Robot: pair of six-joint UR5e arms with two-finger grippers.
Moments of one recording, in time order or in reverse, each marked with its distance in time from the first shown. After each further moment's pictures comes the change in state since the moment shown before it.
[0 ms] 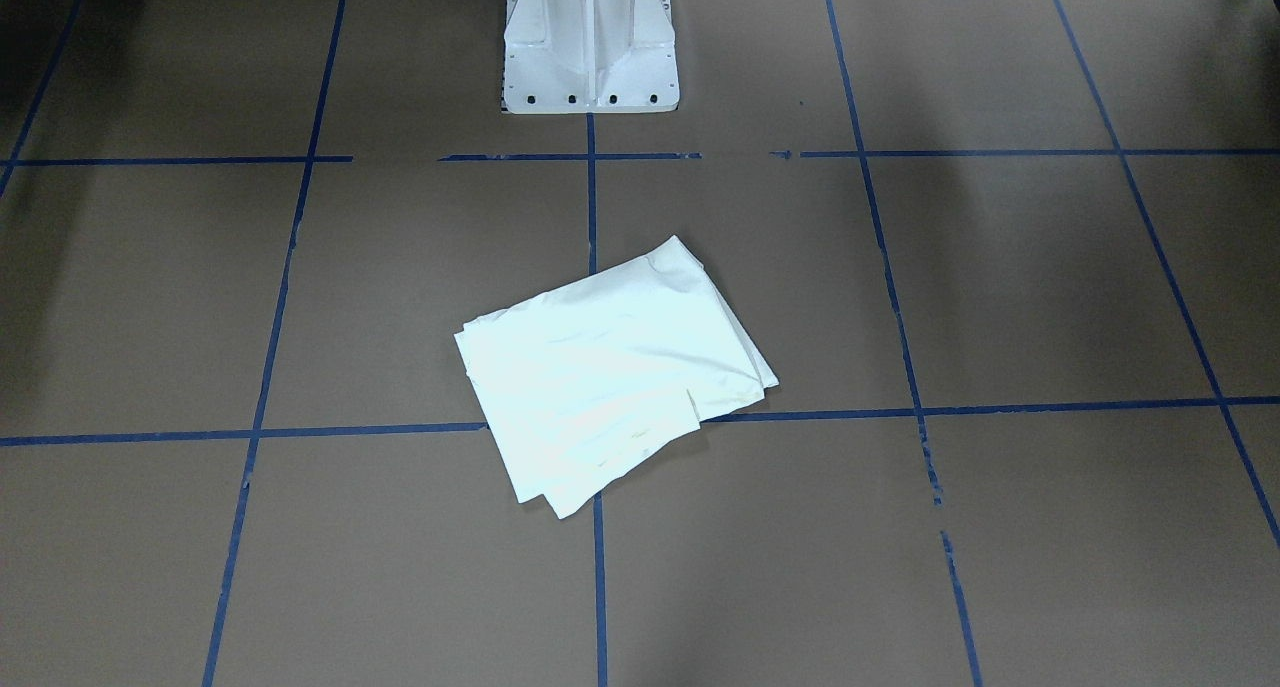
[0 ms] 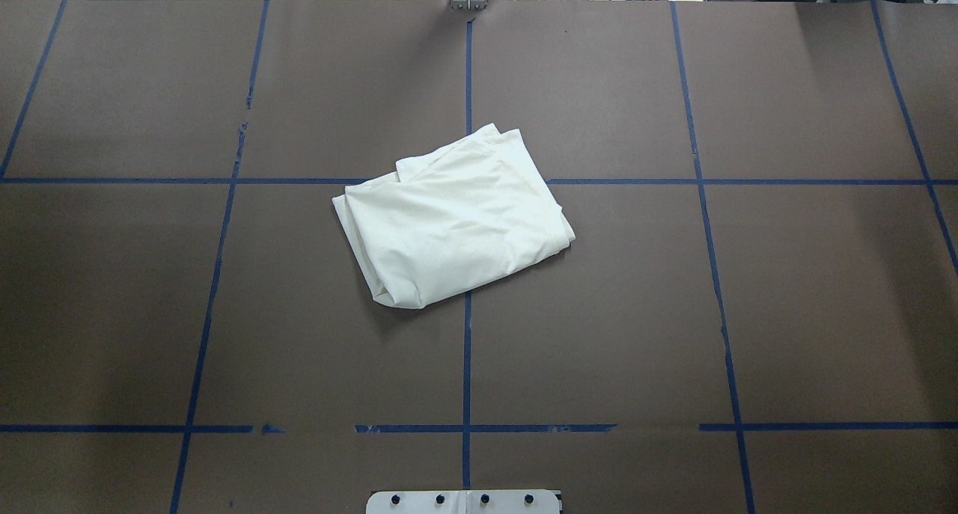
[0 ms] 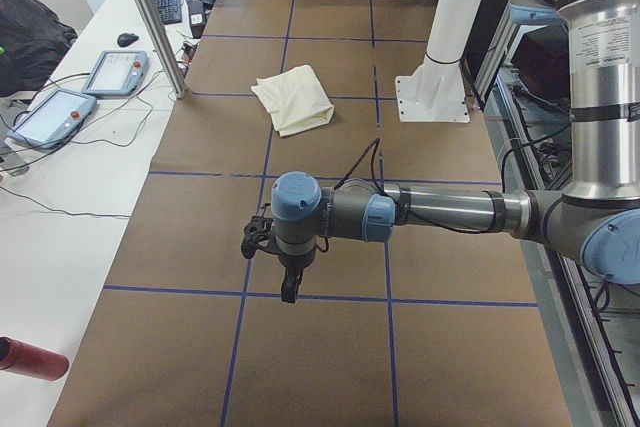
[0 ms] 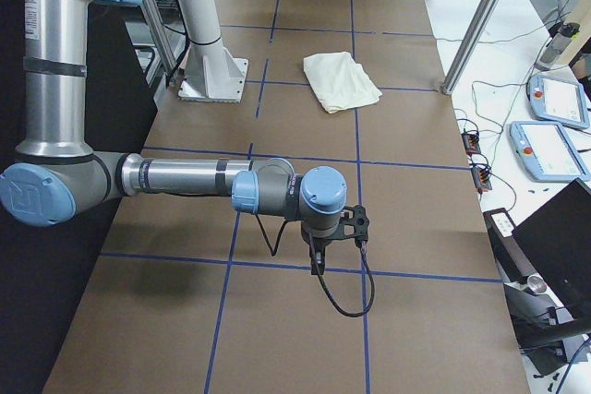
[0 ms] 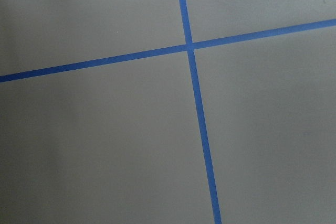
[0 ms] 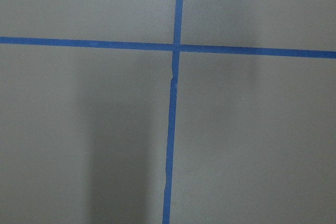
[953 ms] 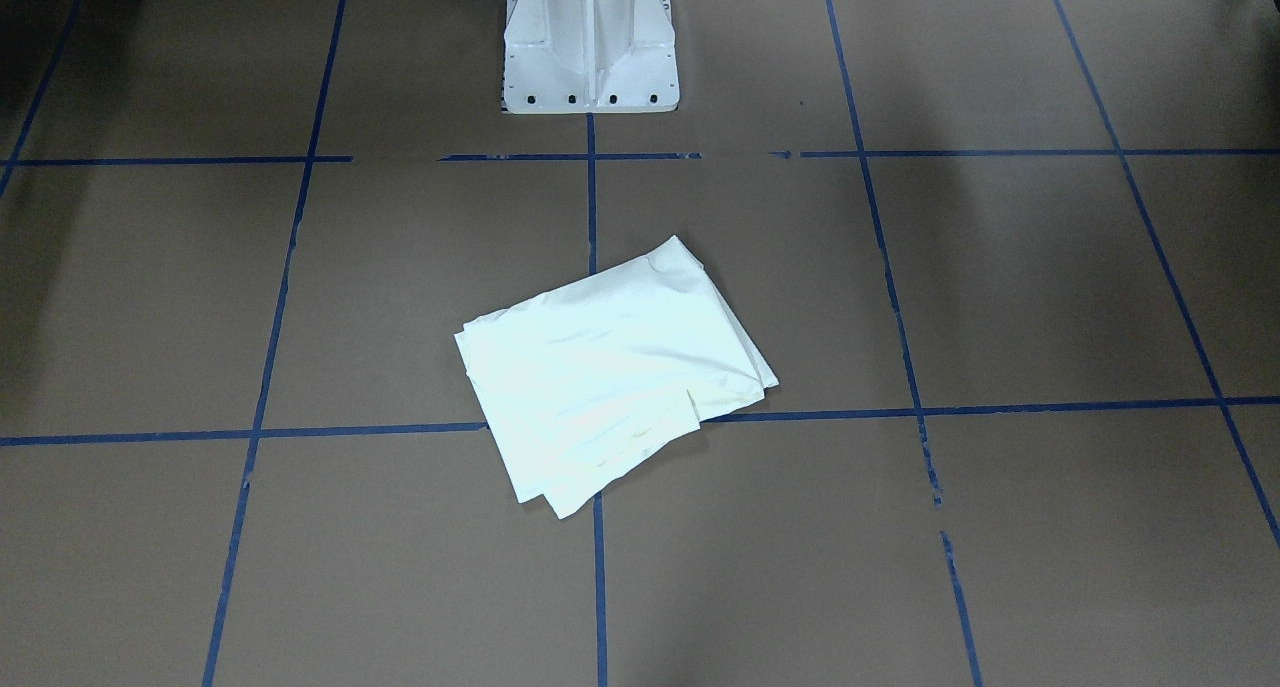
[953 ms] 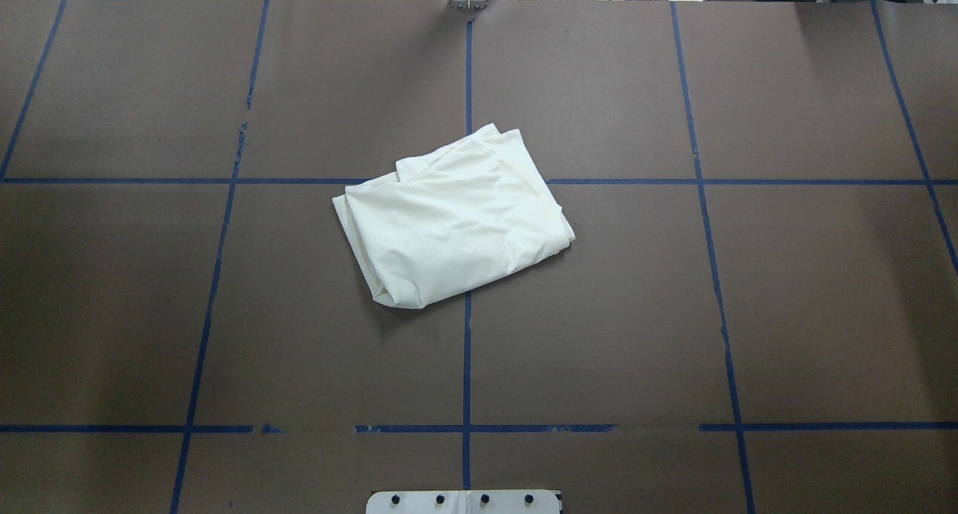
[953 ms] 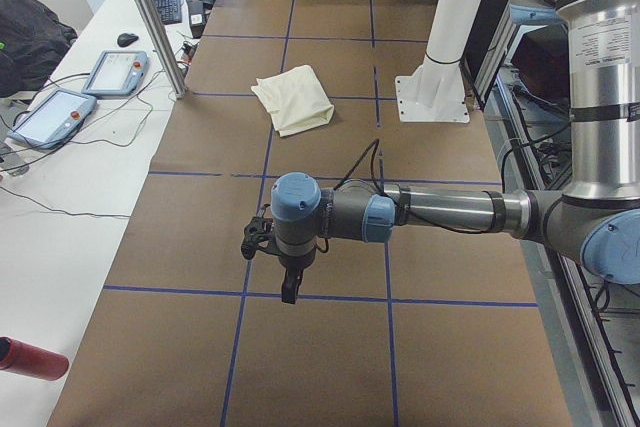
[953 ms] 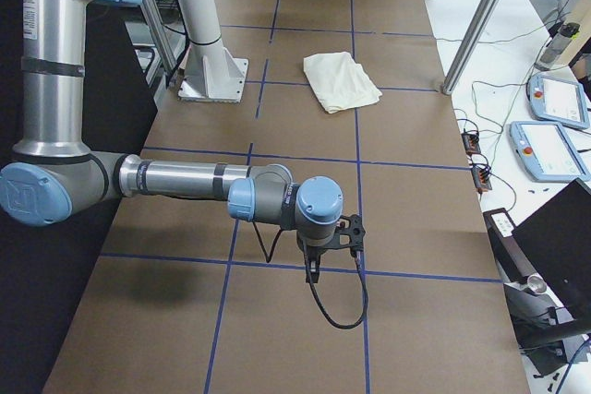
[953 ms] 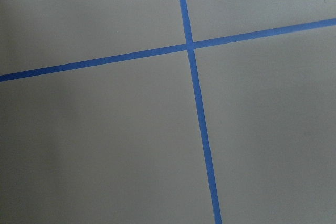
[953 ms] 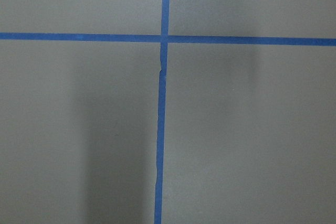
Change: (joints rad) left arm 0.000 0.000 0.003 0.001 0.000 0.000; right arm 0.009 -0.013 -0.027 0.004 -0.002 -0.003
